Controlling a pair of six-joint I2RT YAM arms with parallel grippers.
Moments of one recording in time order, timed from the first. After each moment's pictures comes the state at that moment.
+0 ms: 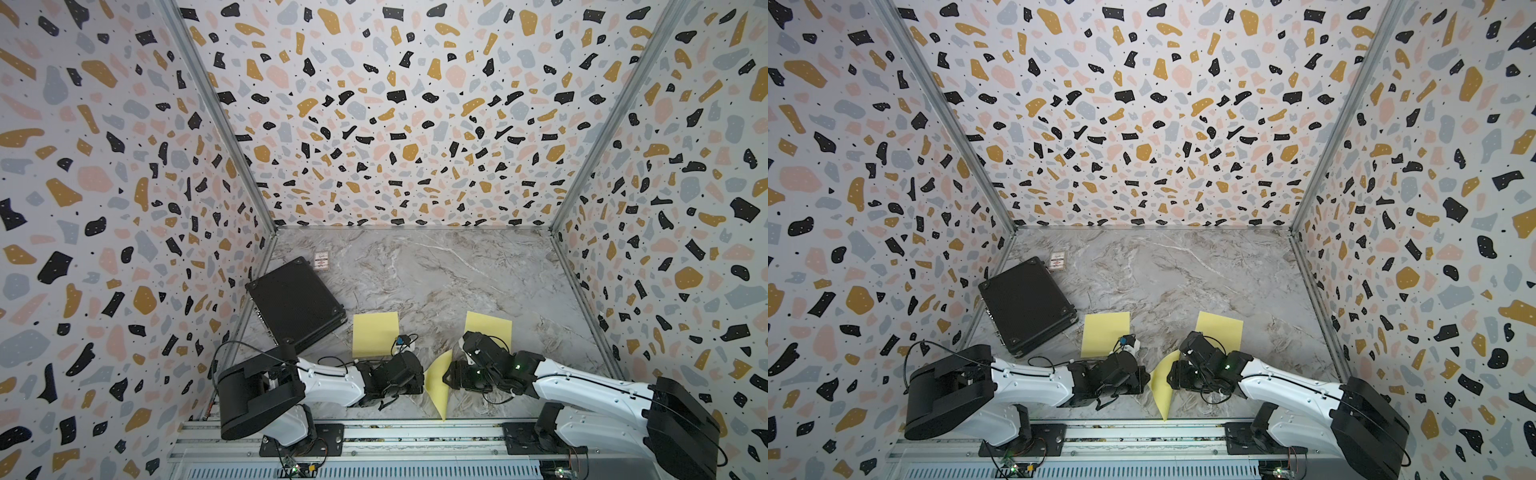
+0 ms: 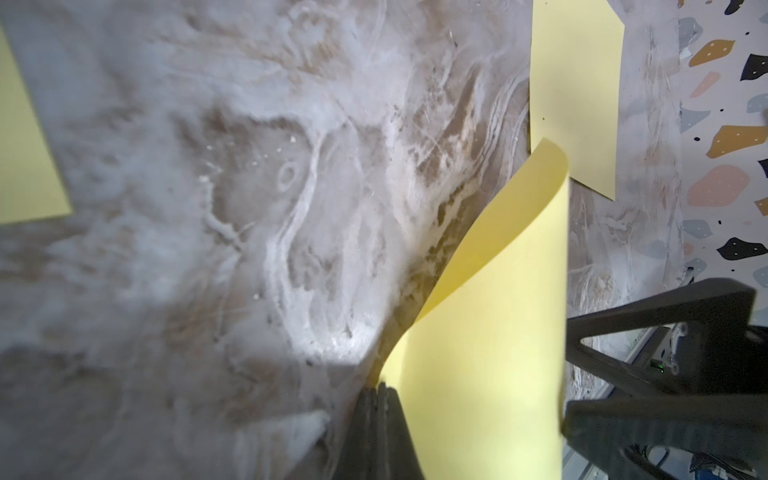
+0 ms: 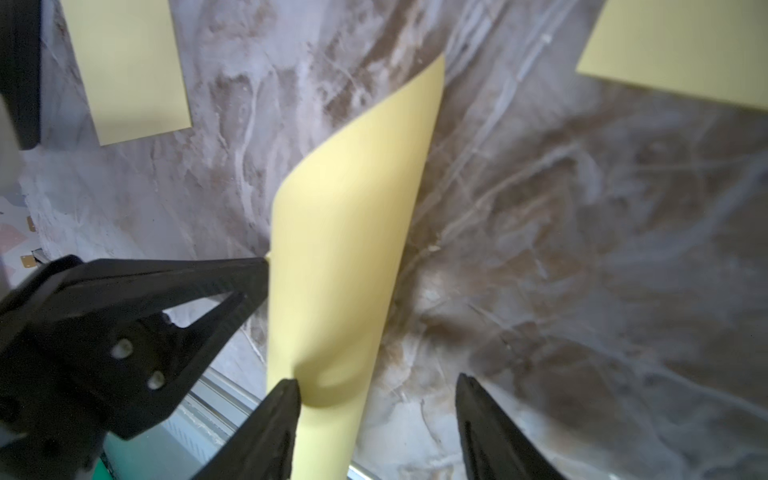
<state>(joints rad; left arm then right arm) -1.15 1.48 0.47 0.18 -0.06 -1.06 0.94 1.09 0.44 -0.38 -0.20 1.00</state>
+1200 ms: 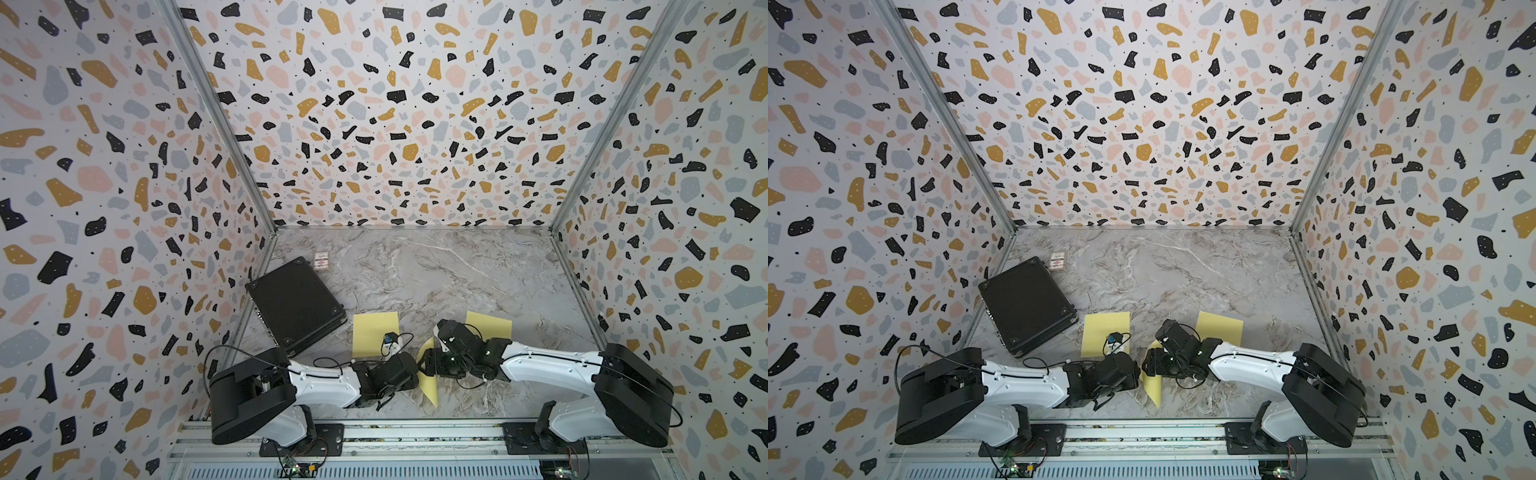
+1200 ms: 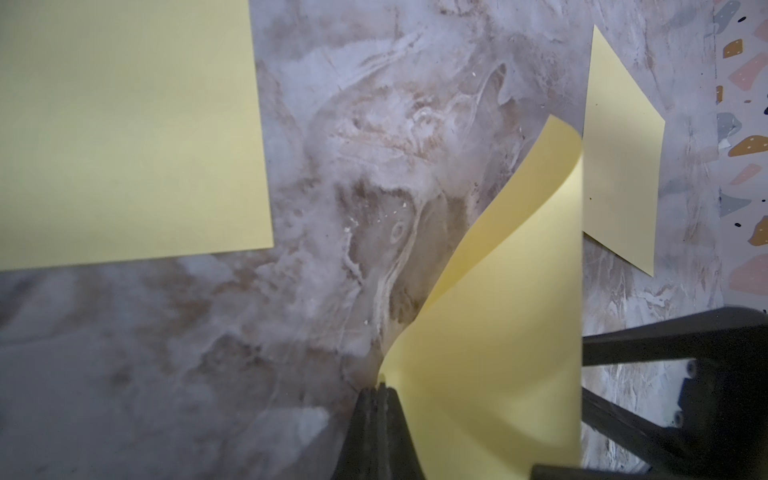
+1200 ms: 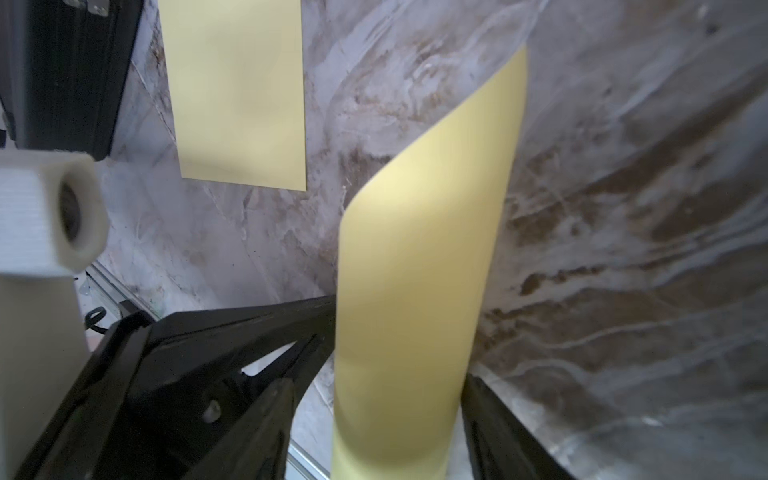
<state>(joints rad) -1.15 1.43 0.45 0.11 -0.20 -1.16 0.98 1.40 0.64 -0.20 -0.21 0.94</state>
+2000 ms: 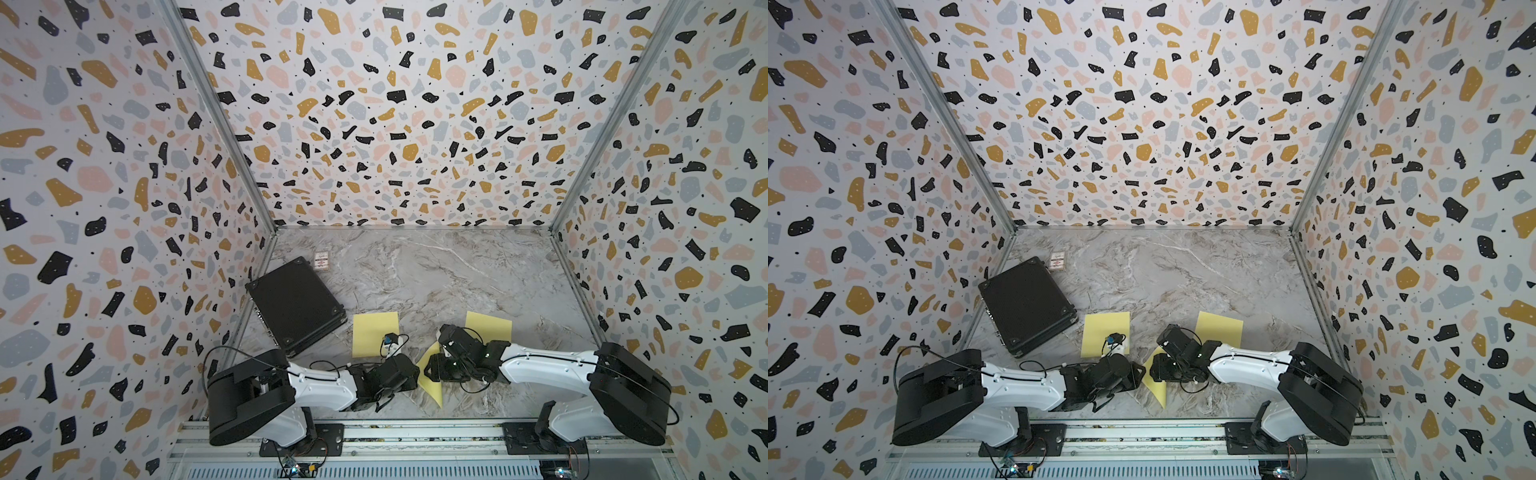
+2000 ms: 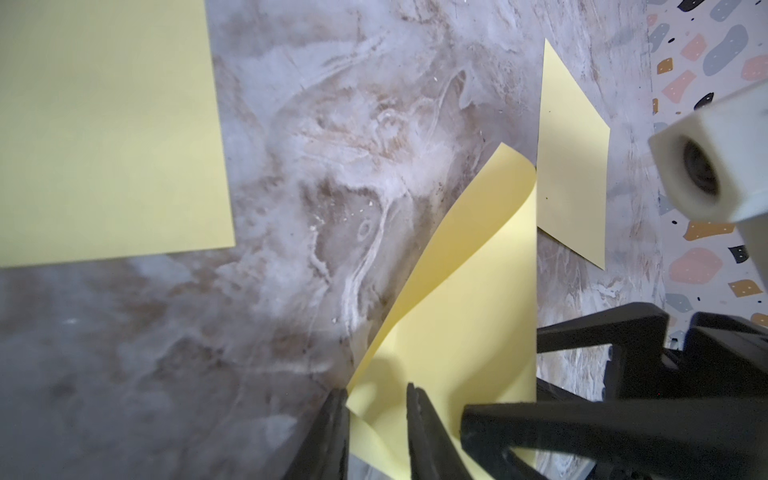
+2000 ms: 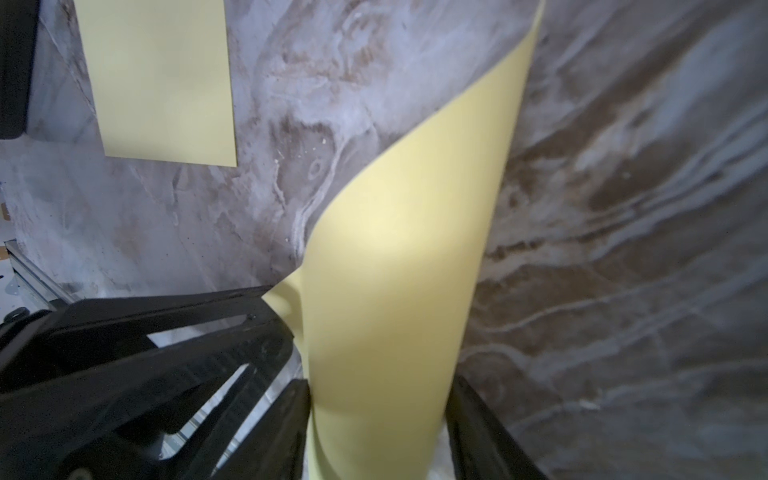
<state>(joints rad) -1.15 1.42 0.40 0.23 -0.18 -1.16 0.98 1.41 0.61 -0.23 -0.18 0.92</state>
